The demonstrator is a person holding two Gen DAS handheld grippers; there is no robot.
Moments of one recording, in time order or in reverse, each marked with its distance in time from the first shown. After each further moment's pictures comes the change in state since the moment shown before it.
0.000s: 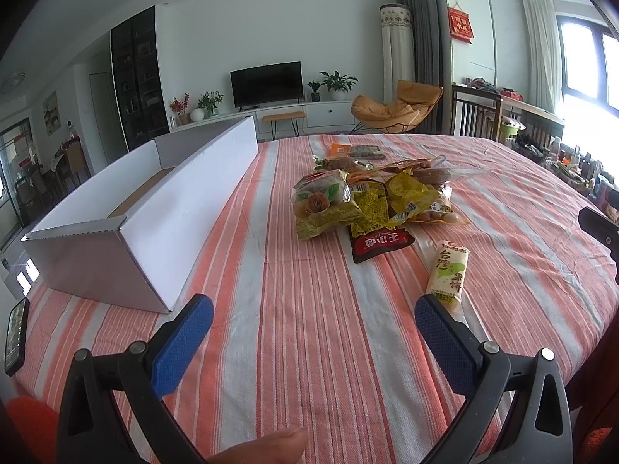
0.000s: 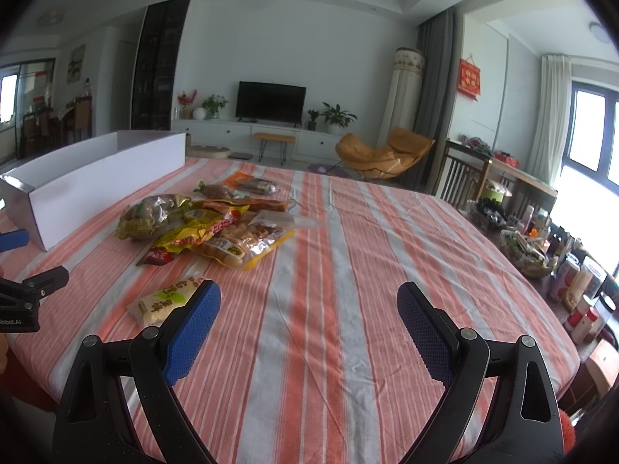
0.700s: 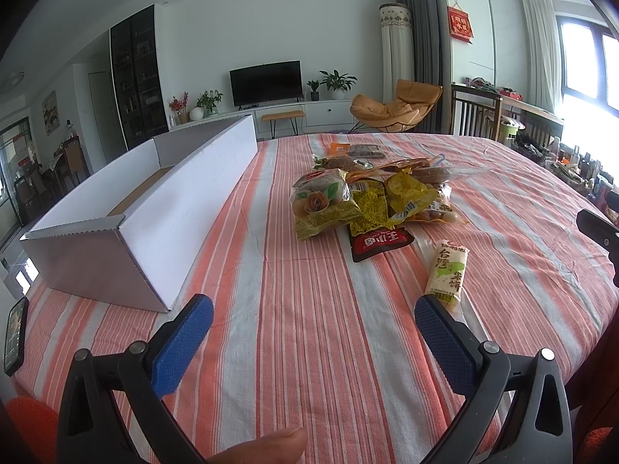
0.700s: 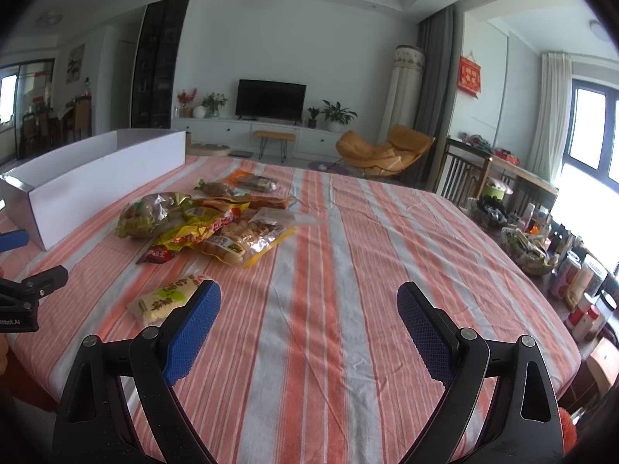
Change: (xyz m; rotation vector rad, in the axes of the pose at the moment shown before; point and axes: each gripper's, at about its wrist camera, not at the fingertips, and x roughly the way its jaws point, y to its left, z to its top) left arm 0.000 0.000 0.000 -0.001 0.002 0.000; right arm 0.001 0.000 -0.001 0.001 0.004 0.001
